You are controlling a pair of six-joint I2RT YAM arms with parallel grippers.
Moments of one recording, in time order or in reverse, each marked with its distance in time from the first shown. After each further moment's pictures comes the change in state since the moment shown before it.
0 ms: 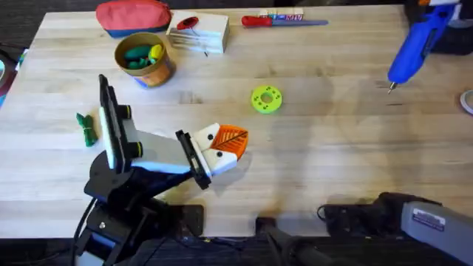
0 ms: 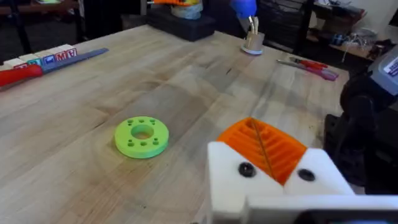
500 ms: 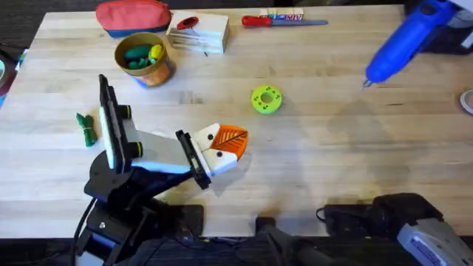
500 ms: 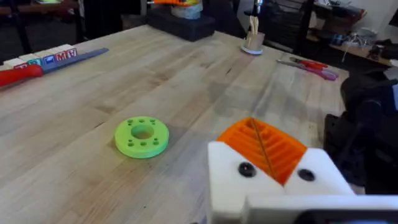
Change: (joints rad) left arm 0.000 0.000 0.000 0.000 0.000 0.000; right arm 0.256 -0.573 -0.378 0.362 -0.024 0.172
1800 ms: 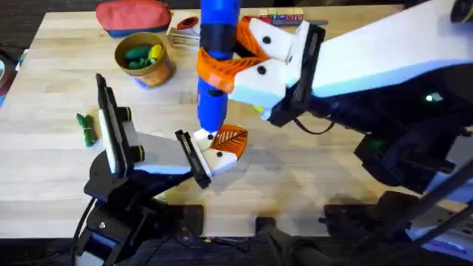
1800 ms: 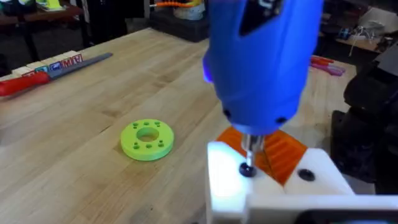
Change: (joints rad) left arm 0.000 0.000 0.000 0.001 -0.007 0.046; right arm 0.759 0.391 -0.475 1.396 -0.332 0.077
